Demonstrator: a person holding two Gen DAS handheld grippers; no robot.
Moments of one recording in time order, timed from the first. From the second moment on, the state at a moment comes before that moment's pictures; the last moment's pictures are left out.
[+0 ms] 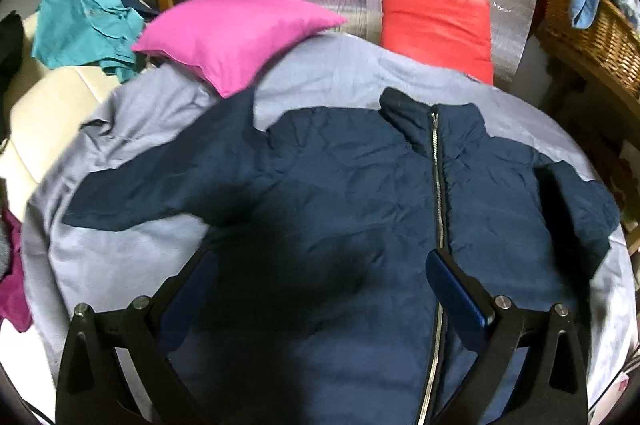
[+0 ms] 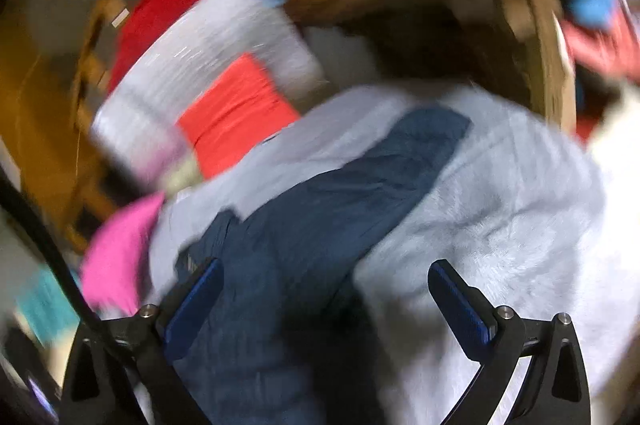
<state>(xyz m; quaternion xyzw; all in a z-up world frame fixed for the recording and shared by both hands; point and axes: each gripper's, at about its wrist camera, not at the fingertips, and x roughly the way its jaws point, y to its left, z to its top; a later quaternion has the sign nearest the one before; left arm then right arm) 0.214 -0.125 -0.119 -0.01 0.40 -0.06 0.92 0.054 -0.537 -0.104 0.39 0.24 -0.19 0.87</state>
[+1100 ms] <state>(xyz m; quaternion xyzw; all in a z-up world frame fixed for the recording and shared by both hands) 0.253 -0.135 -0.134 0.08 0.34 -0.04 0.94 0.175 -0.595 -0.117 0.40 0.19 -0.18 0.88</state>
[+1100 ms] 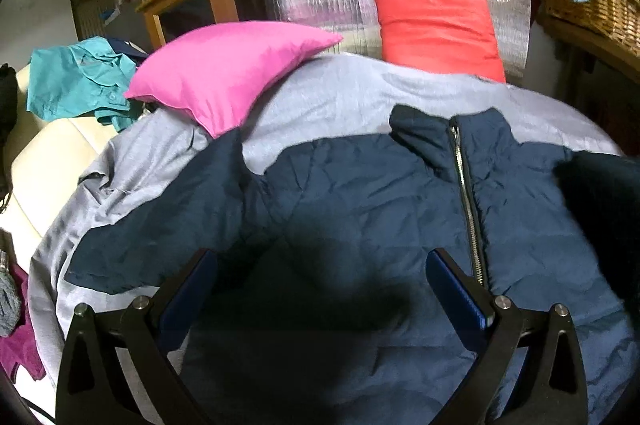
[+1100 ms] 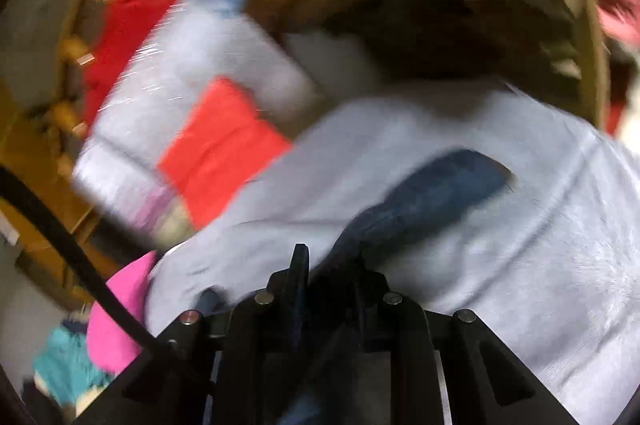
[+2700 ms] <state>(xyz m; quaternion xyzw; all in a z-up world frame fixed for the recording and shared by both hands) 0.225 -0.055 -0.102 0.03 0.28 0.00 0.96 0.196 -0.317 -0.078 0.27 0.27 0.19 0.91</state>
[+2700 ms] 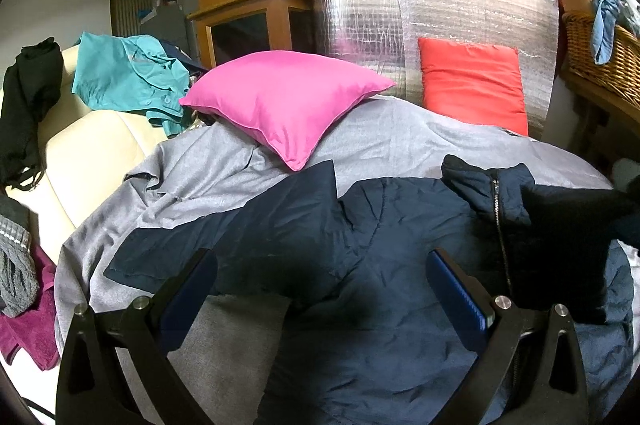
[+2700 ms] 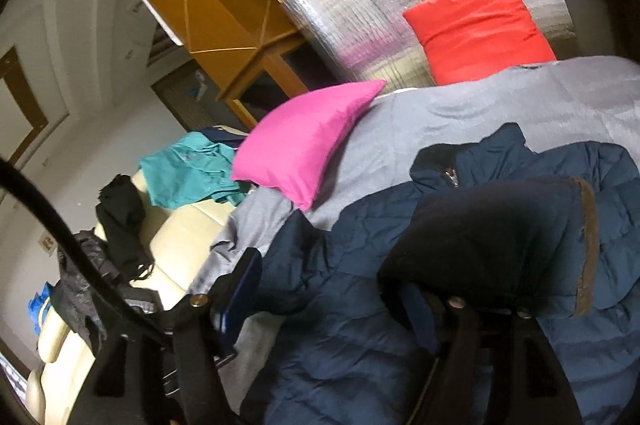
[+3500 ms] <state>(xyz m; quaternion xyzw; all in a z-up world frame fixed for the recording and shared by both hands) 0.247 -0.091 -0.125 0.04 0.33 -0.02 0.94 0.147 -0.415 -0.082 0.35 0.22 0.22 0.88</state>
